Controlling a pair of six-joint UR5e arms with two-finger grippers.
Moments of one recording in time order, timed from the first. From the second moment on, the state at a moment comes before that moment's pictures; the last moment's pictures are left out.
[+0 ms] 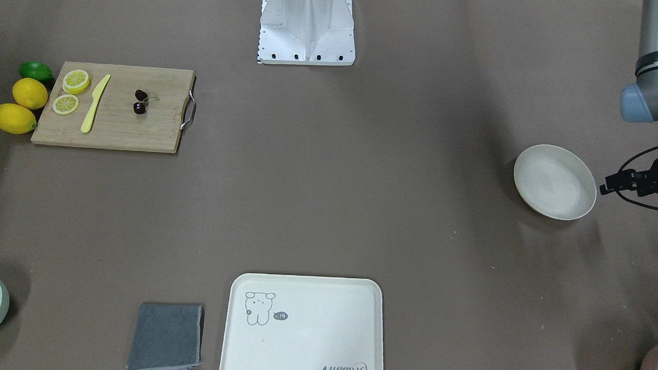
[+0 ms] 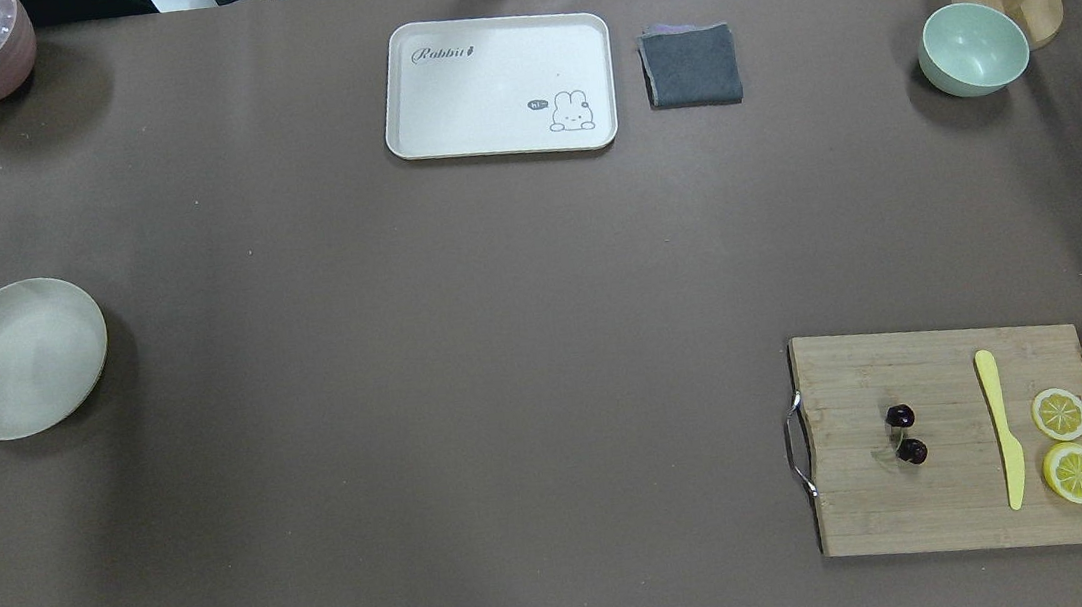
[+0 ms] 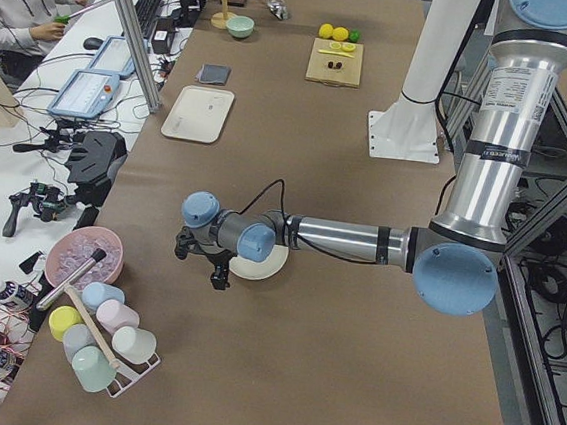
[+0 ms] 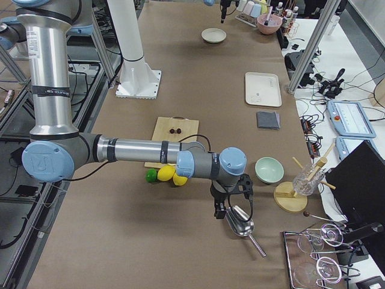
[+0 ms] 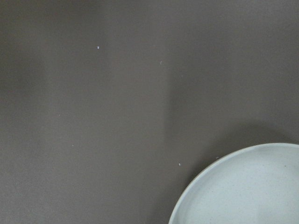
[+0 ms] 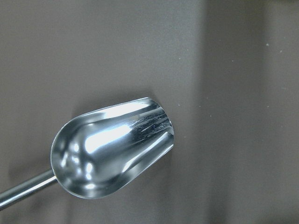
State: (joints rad) left arm -1.24 -1.71 -1.38 -1.83 -2.40 -0.34; right arm 1.51 -1.55 1.53 -1.59 2.28 -0.10
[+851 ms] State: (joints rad) left arm -1.19 -1.63 -1.35 -2.01 -2.40 -0.42; right arm 1.51 -1.55 1.53 -1.59 2.27 -0.10
